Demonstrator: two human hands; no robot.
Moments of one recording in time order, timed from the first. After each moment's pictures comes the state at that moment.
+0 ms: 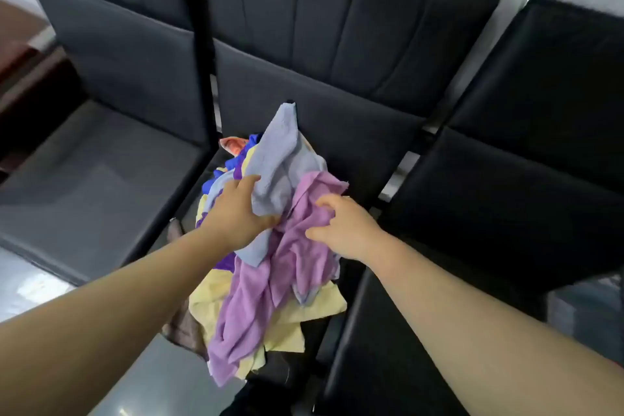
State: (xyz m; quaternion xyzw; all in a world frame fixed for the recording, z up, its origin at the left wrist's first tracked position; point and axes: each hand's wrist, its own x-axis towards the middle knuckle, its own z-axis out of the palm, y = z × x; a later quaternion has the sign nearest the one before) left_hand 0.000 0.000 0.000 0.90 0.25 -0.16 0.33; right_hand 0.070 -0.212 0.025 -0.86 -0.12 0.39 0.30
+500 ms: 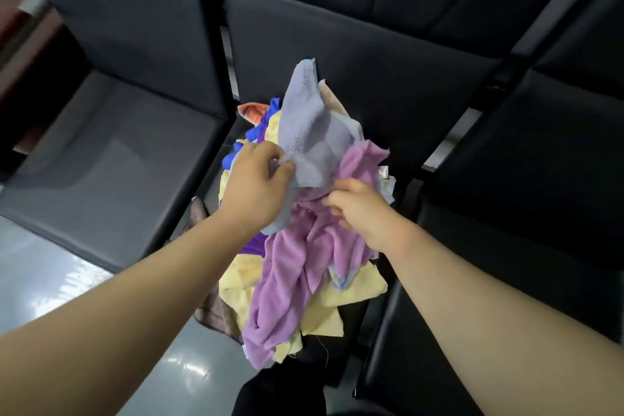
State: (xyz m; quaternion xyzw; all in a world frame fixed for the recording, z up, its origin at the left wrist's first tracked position) left_hand 0.012 0.014 -0.015 0.89 0.24 0.01 0.39; right_hand 0.067 -0.162 -0.051 -0.71 0.12 0.44 0.53
